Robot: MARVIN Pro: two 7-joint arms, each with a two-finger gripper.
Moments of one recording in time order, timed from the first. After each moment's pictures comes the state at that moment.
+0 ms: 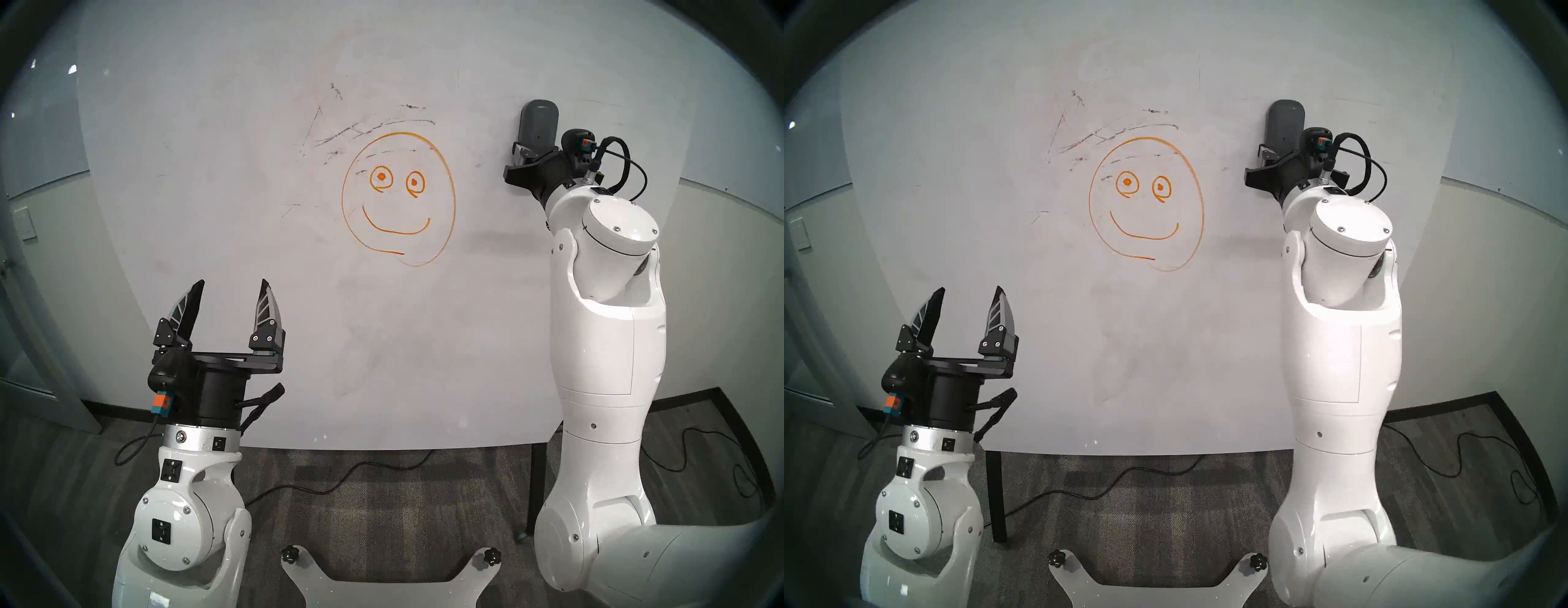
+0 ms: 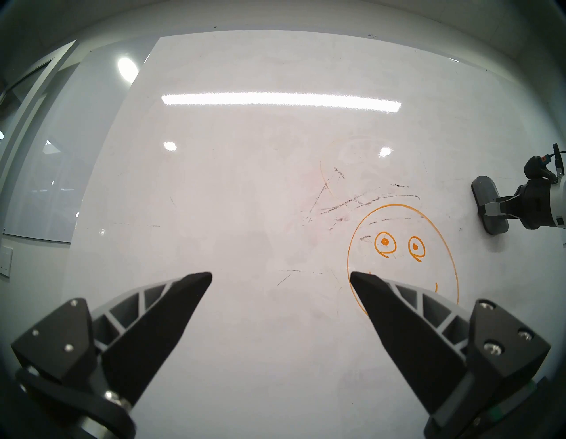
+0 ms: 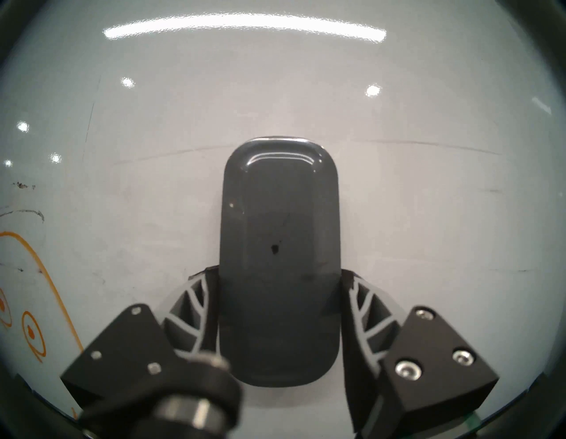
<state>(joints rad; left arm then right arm) 2.15 -1.45 -1.59 -2.35 -0.09 -0.37 0.09 -1.05 -1.55 1.59 -1.96 -0.08 0.59 0.06</state>
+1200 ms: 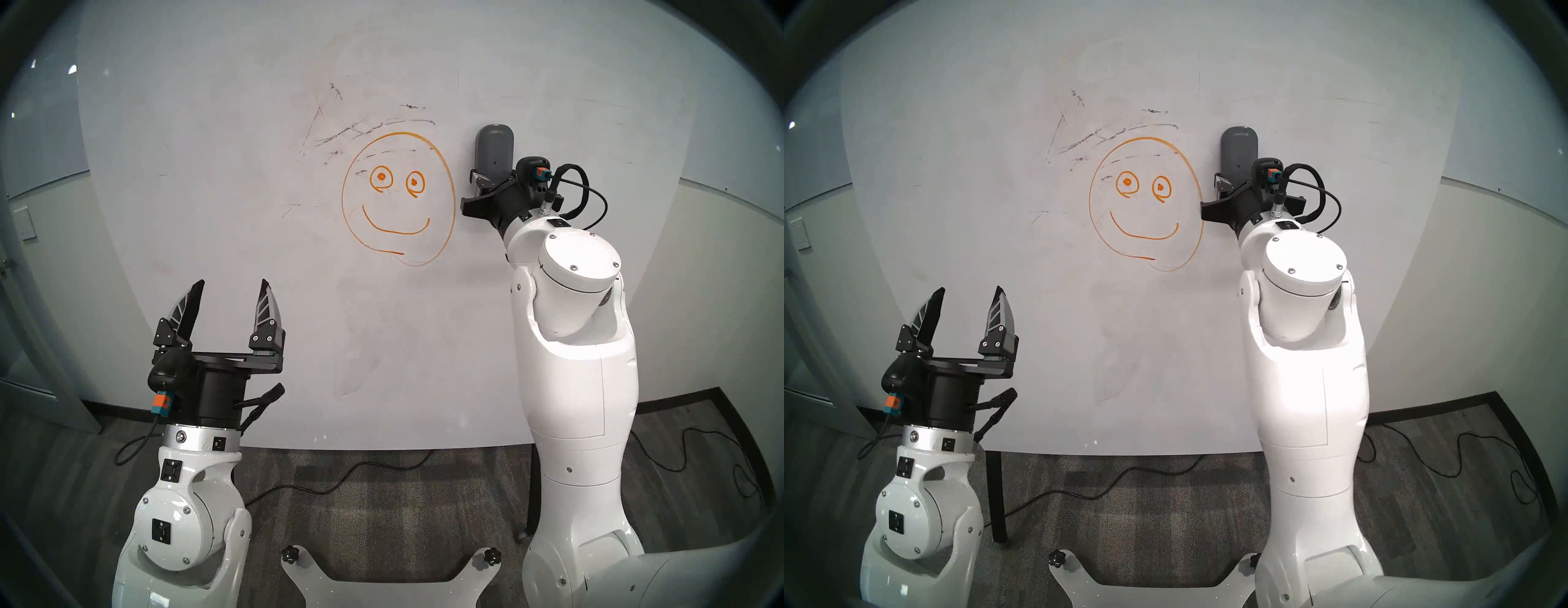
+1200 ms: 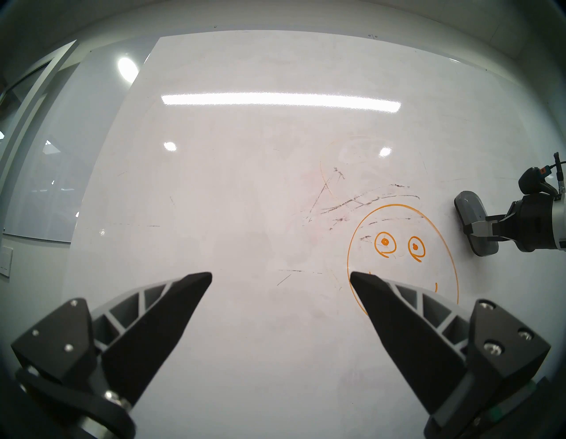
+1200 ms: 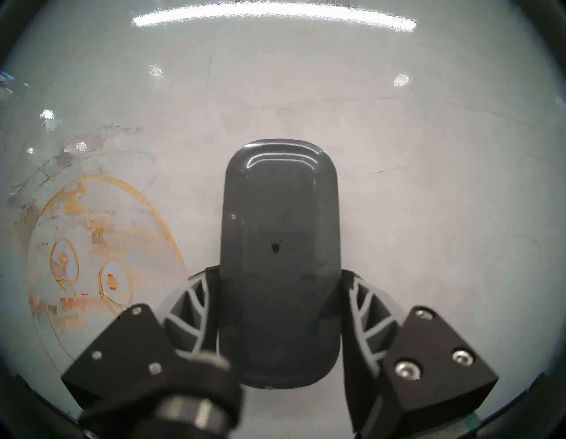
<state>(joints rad) 2.15 -1.45 -1.59 -2.35 -0.09 -0.37 0.09 -1.17 -1.61 1.44 -2.01 -0.13 0.57 0.03</state>
